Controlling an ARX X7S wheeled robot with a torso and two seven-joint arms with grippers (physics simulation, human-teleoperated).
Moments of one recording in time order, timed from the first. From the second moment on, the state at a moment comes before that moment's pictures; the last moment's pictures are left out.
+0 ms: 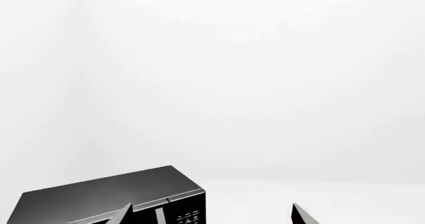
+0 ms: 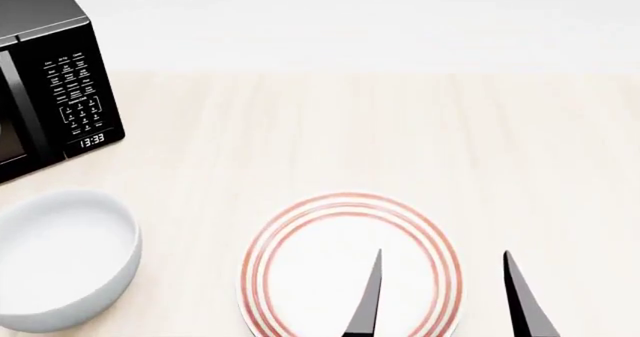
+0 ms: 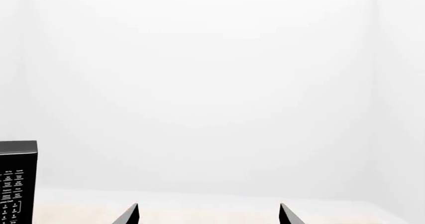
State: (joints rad) left arm -0.62 -0.76 -0.04 0.82 -1.20 -0.86 -0.86; right arm -0.09 0.24 -0.22 -0.78 0.05 0.26 0.33
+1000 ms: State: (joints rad) left arm -0.81 -0.78 0.06 0.14 -1.22 -0.93 -0.72; right arm -0.09 0.28 -0.25 -0.75 0.07 0.25 0.37
